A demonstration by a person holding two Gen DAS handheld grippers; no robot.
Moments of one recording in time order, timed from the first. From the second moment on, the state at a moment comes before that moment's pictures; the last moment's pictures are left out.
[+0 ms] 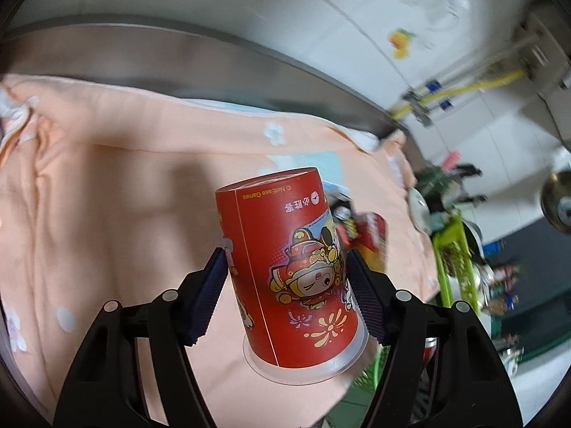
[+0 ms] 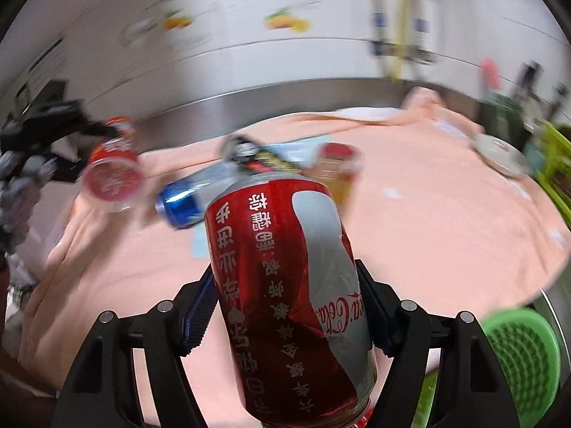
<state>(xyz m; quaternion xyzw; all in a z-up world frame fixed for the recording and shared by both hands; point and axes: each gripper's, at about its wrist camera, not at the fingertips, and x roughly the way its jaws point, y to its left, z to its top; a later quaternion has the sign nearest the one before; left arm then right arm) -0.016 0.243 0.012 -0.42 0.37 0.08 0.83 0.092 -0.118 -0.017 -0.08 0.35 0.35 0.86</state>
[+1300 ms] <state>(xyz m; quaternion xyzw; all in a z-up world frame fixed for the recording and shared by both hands) 0.160 -0.150 -0.044 -0.26 0.53 -0.27 0.76 0.143 -0.409 -0.116 -0.04 0.47 0.04 0.88</state>
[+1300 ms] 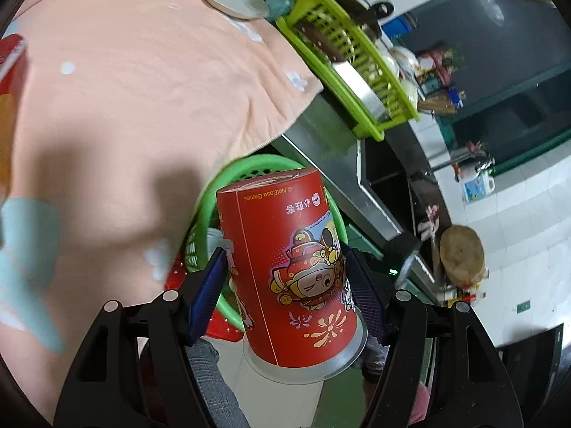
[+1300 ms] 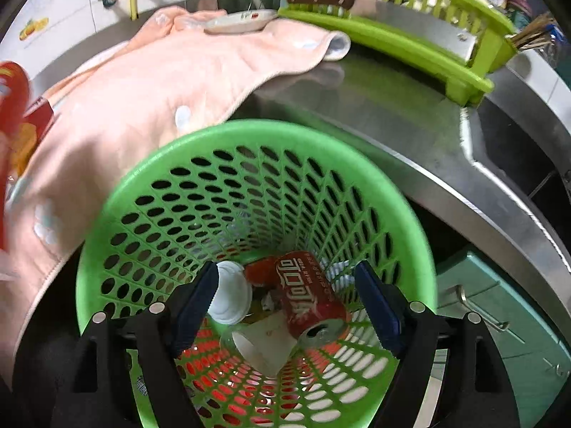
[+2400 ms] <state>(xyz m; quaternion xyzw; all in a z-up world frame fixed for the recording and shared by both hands) 0.188 -0.266 -0.139 -0.11 0.60 -0.24 0.76 0.070 -0.455 -0.082 0.03 0.41 0.02 0.91</state>
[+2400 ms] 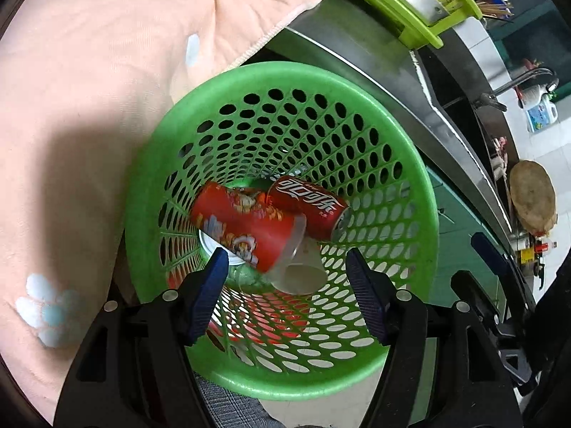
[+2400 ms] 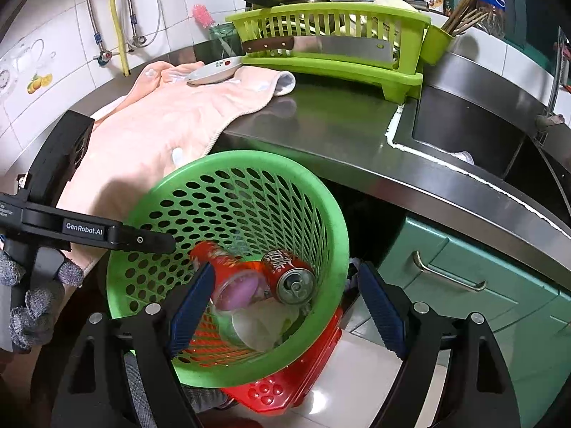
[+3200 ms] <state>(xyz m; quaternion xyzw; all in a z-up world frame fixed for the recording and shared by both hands) 0.123 -0.094 -0.018 -0.09 0.45 -0.15 0.87 0.080 -0.340 -0.046 0.02 0.38 0.13 0.91</state>
